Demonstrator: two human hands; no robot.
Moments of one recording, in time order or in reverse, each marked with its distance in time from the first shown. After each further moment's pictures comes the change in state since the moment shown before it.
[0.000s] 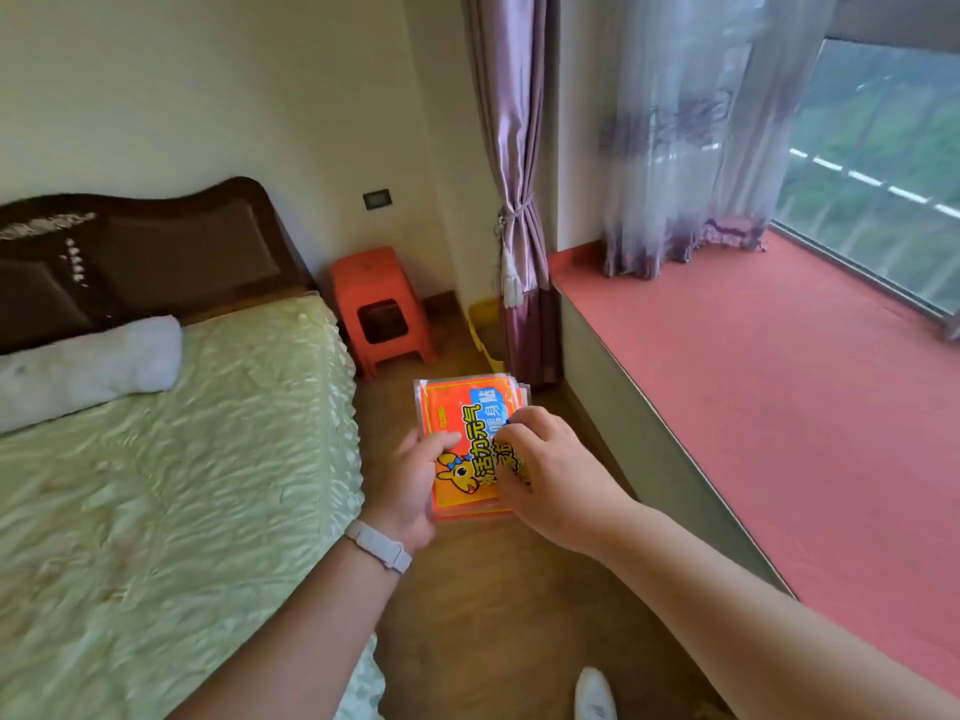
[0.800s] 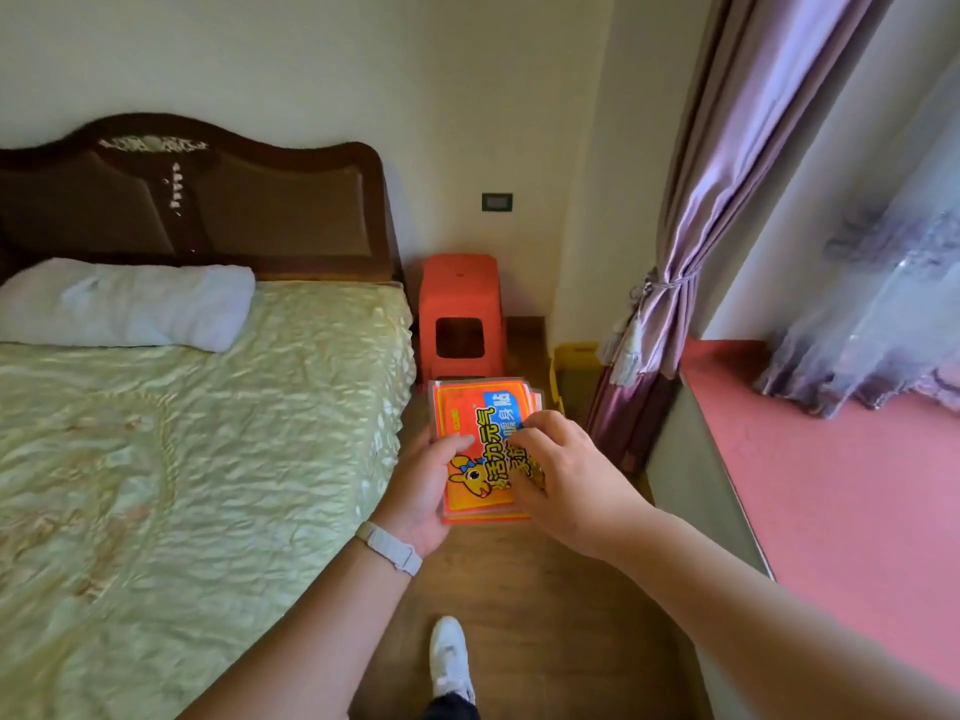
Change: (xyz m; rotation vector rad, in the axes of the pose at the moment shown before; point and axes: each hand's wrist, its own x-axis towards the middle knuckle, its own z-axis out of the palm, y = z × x) left_hand 0.255 0.129 -0.090 -0.234 0.162 0.060; right_hand 0.327 0.058 0.108 -0.016 -0.192 -0.265
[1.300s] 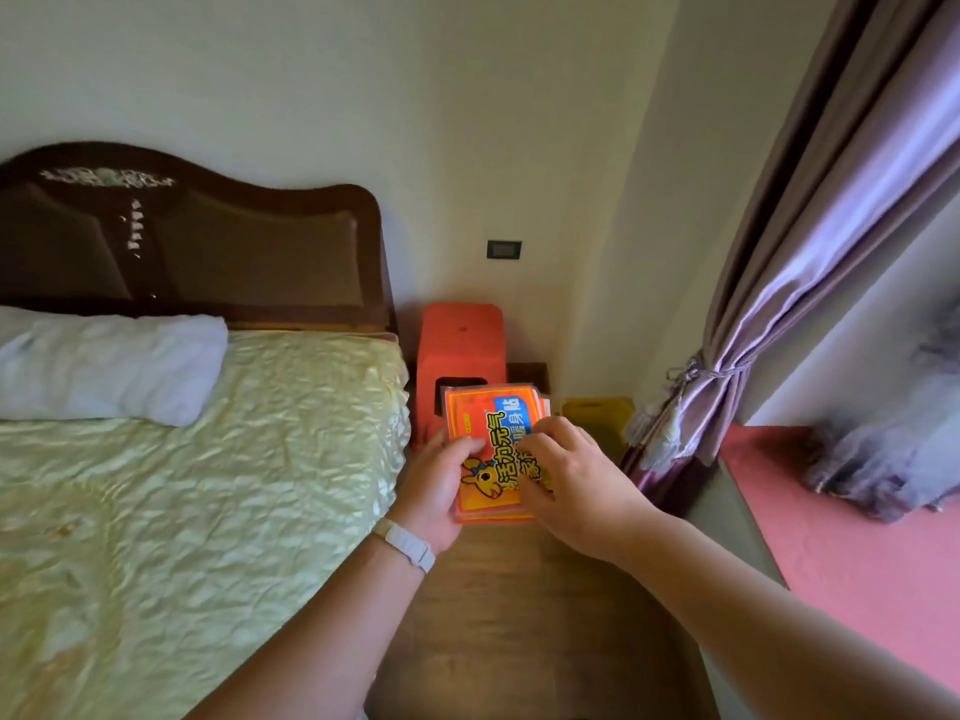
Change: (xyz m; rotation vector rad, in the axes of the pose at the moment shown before) left_hand 0.216 0.136 -0.020 -0.021 -0.027 -0.033; right_hand 0.238 0.054 0.037 -0.055 0.005 0.058
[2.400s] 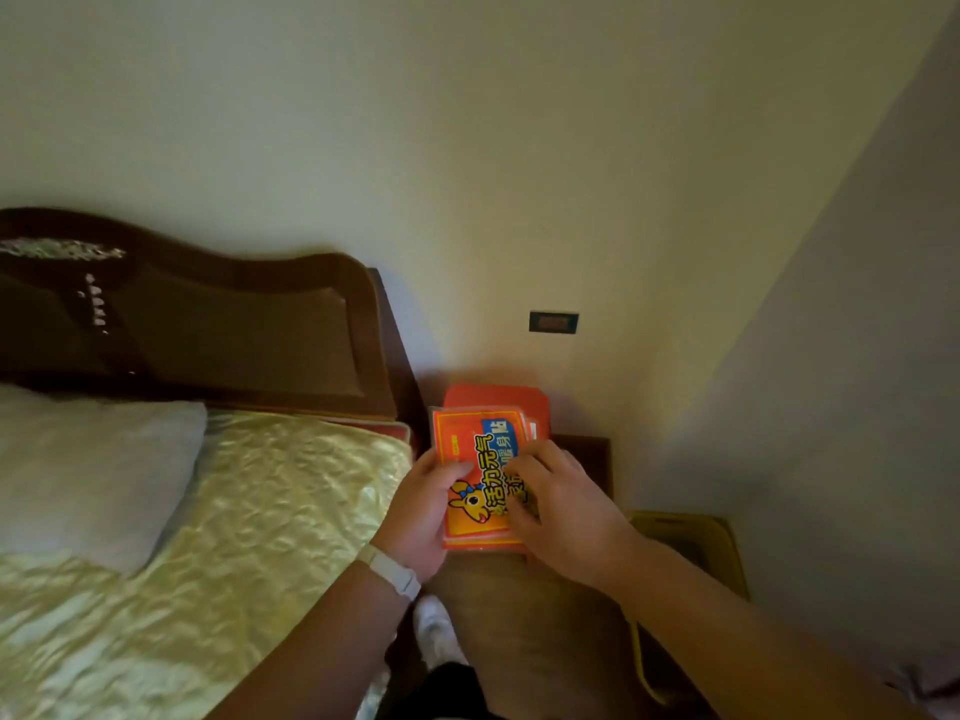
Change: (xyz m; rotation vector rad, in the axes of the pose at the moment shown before) left_hand 0.432 0.177 0.072 0.020 0.263 -0.008; right_hand 0.427 0.256 0.061 0.214 -0.142 -0.073
